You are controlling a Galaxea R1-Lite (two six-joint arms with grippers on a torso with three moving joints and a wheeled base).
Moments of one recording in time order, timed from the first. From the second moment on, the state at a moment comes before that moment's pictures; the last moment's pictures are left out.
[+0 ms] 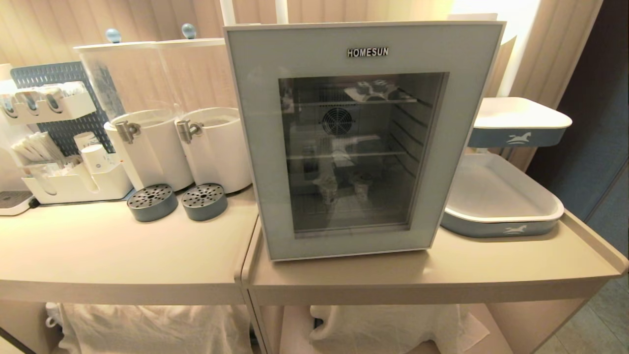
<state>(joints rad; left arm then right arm) 0.00 0.00 0.00 -0.01 -0.01 -0.01 0.01 0.00 -0.02 0.05 0.01 -0.02</state>
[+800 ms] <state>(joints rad) 0.00 0.00 0.00 -0.01 -0.01 -0.01 0.01 0.00 -0.02 0.05 0.01 -0.01</state>
